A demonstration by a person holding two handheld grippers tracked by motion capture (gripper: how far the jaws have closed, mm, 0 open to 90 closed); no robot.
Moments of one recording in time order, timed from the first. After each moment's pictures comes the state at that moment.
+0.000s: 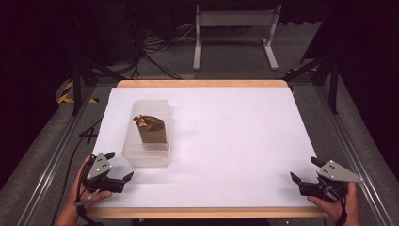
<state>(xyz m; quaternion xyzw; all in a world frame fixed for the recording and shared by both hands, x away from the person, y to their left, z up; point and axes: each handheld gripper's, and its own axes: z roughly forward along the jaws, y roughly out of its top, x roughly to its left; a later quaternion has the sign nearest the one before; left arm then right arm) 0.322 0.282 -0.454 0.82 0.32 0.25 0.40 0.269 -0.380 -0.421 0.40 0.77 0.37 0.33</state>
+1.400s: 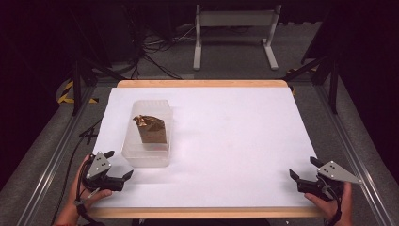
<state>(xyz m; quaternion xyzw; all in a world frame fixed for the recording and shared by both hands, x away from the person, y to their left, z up) 0.326 0.281 -0.454 0.82 0.32 0.25 0.40 0.276 -0.384 -0.440 0.43 0.73 0.40 0.33</state>
